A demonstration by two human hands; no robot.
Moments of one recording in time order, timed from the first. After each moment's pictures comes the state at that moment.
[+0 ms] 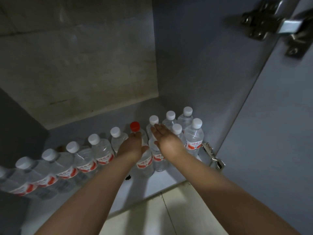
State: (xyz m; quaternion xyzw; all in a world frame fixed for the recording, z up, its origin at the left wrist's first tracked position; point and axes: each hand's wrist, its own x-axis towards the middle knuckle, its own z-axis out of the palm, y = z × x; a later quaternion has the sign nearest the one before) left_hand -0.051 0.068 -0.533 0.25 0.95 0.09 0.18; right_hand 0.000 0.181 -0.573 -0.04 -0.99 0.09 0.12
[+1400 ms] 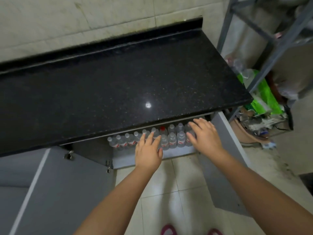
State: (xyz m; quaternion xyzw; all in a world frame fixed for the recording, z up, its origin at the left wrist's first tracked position) left_hand 0.154 -0.009 -0.081 0.18 0.96 0.08 0.17; right_hand 0.183 0.176 -0.114 -0.08 -0.98 0.08 0.14
